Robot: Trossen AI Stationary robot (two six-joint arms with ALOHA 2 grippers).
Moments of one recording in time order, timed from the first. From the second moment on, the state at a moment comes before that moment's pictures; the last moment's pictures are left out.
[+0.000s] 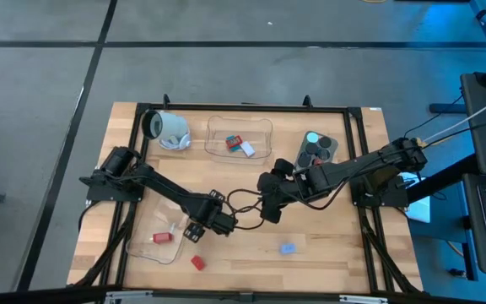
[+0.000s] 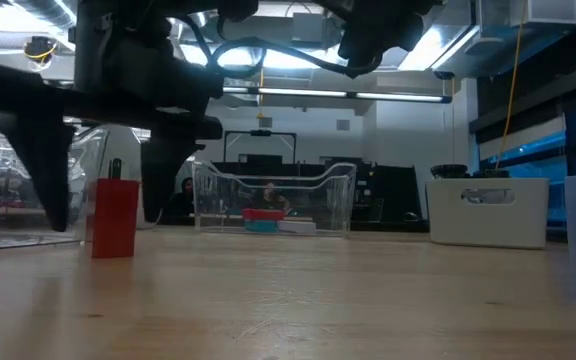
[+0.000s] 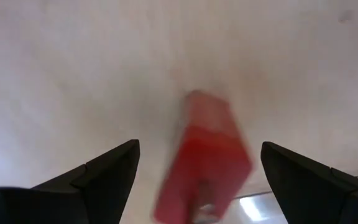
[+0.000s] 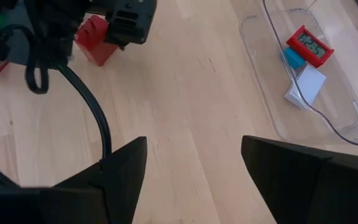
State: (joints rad) left arm -0.38 1.91 1.30 -0.98 -0.10 0.12; right arm 0.32 1.67 1.44 -0.82 0.38 0.49
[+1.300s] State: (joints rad) left arm -0.44 1.85 1.52 -1.18 -0.27 -0.17; right arm 0.32 1.67 1.44 -0.80 0.38 0.49
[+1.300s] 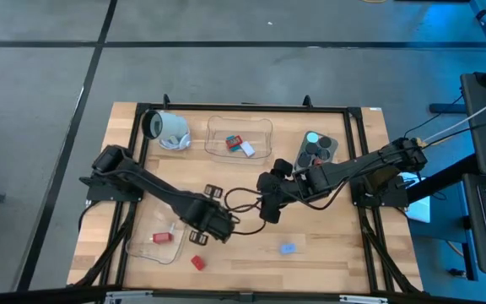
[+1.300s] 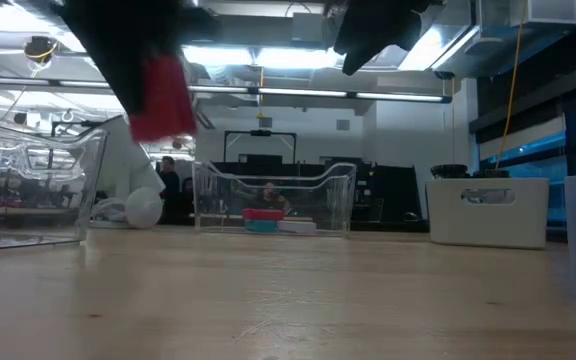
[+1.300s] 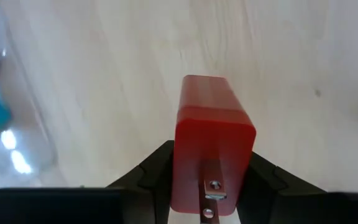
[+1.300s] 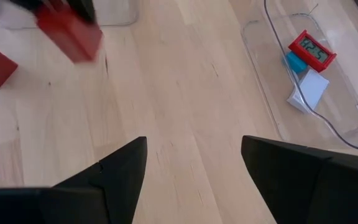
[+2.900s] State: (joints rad) left arm -0.60 1.55 0.86 -1.18 0.00 -1.19; right arm 0.32 1.67 1.44 -0.79 0.38 0.49
